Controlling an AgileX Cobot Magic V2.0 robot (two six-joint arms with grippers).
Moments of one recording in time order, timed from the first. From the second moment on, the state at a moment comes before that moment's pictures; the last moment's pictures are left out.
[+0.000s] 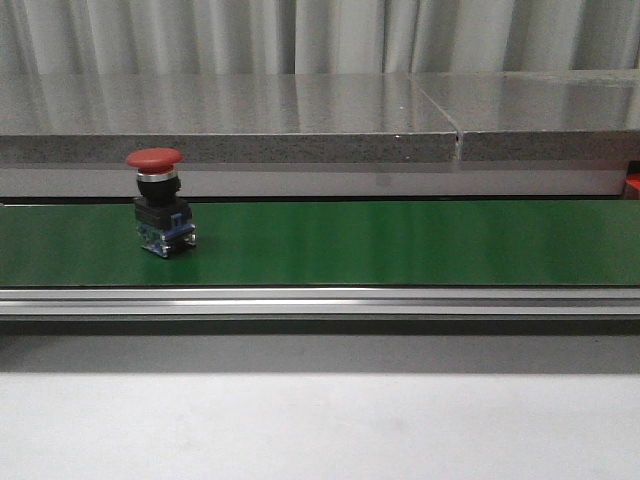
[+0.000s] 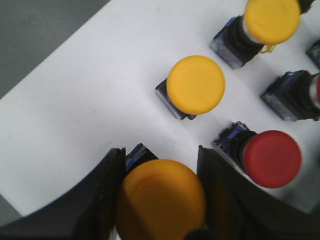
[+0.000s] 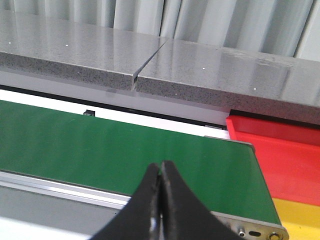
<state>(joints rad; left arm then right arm) 0.62 1.49 -0.98 -0.10 0.67 -0.09 0.04 -0.01 0.03 0.02 0.07 -0.12</state>
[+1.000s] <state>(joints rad) 0.17 1.49 -1.13 -0.15 0.73 -0.01 0.04 -0.01 0.03 0.02 0.07 -0.12</state>
